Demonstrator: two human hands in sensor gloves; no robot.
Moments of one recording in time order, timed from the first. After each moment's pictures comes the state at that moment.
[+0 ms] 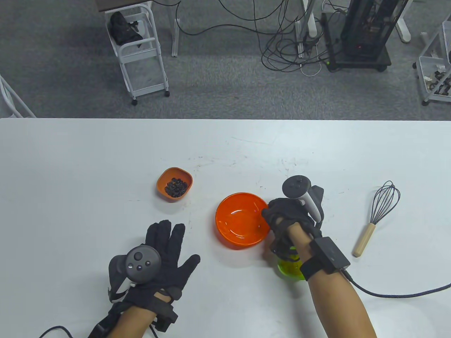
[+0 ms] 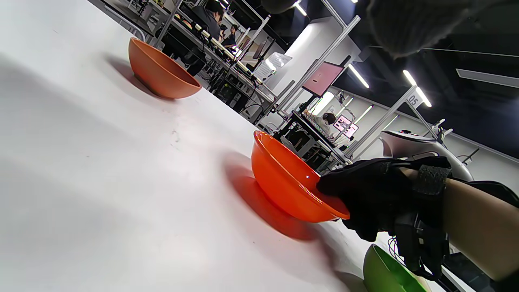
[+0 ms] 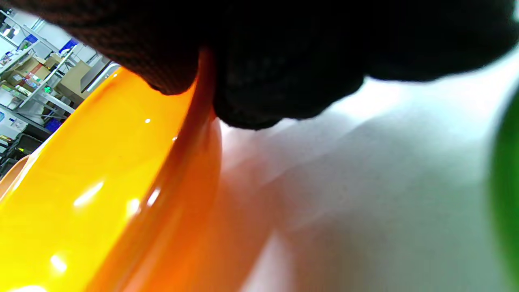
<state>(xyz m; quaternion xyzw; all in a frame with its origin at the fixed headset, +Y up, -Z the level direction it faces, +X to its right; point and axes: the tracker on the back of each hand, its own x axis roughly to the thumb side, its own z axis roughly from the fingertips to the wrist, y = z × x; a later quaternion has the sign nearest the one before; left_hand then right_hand) -0.197 -0.710 -0.165 -0.09 -0.10 0.33 0.93 0.158 -0.753 -0.328 -0.09 0.25 0.91 0.31</state>
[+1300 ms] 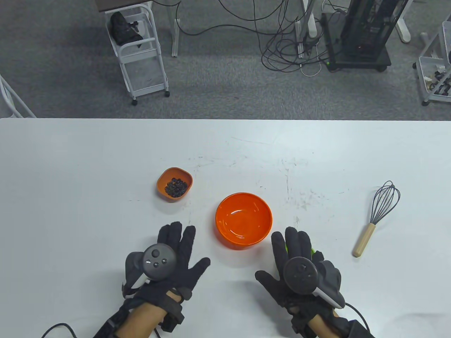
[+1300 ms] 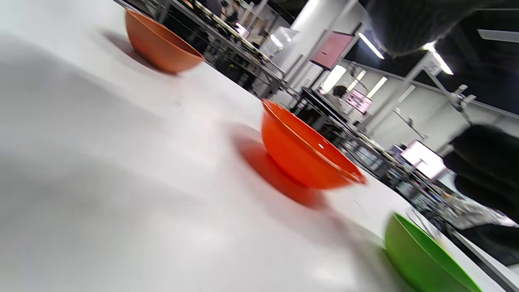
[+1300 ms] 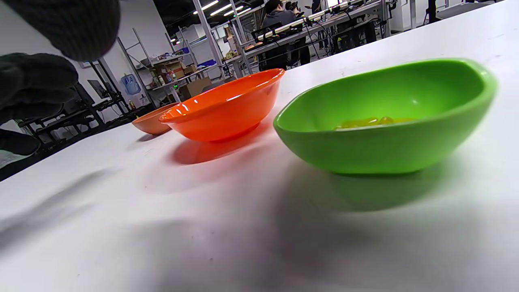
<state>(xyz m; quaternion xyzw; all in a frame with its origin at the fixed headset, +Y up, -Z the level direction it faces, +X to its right) -0.185 -0.719 -0.187 -0.11 -0.07 0.29 0.95 0.151 -0.707 -0.151 0.11 0.08 0.97 0.19</state>
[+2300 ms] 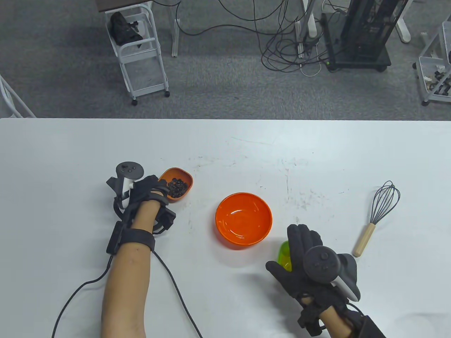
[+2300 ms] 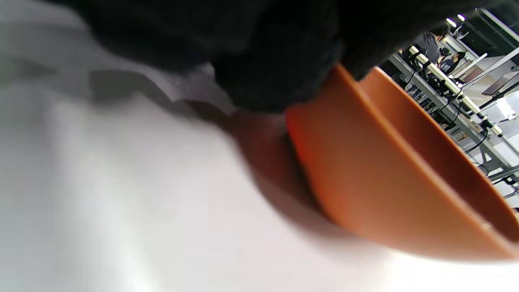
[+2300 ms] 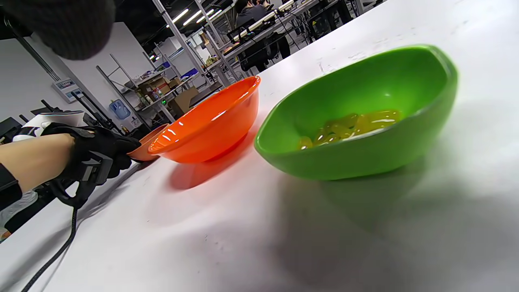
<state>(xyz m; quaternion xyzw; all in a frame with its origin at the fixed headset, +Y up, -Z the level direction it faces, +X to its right) -0.268 -0.775 -0.378 -0.16 0.27 0.35 0.88 0.179 -0.711 -0.164 0.08 0.11 0.95 0.27</state>
